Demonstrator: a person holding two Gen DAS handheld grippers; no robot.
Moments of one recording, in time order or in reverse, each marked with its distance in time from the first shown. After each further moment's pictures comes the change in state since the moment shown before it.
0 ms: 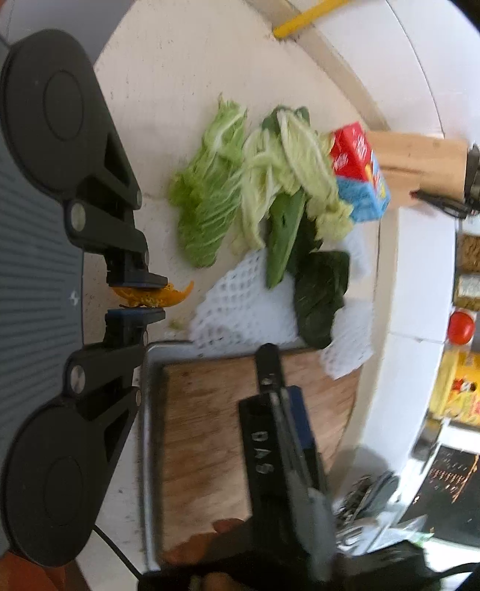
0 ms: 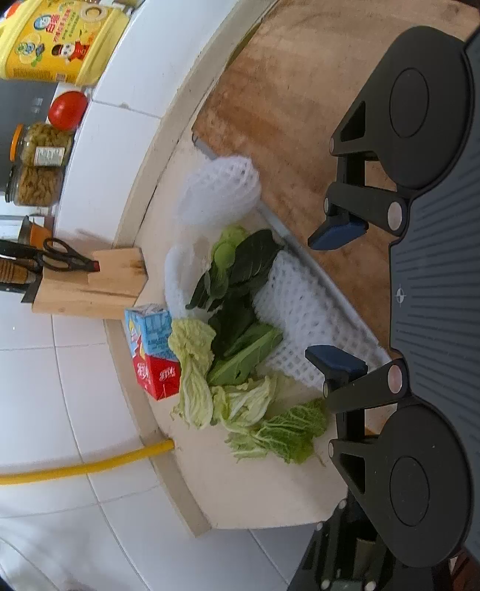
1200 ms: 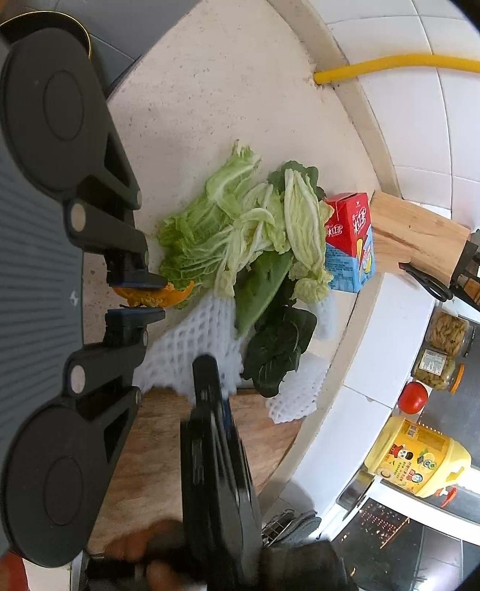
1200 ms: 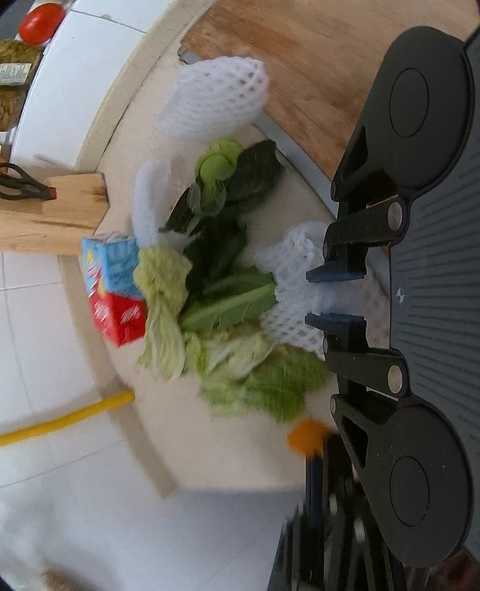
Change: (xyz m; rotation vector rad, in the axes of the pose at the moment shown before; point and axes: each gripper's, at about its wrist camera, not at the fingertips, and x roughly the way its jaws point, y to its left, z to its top) left arm -0.019 0.034 0.000 -0.239 -0.076 0.010; right arm 0.035 0.014 0.025 -0.041 0.163 0.218
